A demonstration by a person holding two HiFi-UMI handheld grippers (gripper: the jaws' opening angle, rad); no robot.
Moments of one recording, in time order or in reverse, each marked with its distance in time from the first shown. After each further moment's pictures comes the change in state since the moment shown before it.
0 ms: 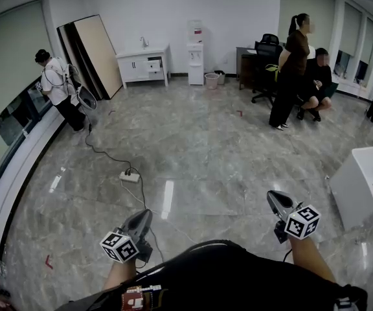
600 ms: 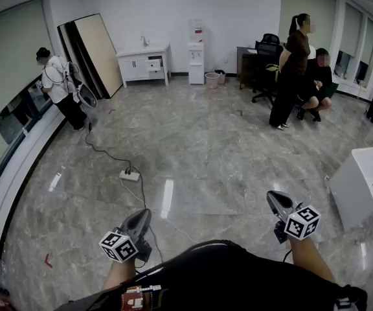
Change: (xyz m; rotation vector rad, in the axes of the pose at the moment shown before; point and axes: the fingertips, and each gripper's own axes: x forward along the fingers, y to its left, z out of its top) left arm -0.007 -0.002 0.003 -0.007 -0.011 0.007; right arm -0.003 0.006 0.002 -0.013 0.006 0.005
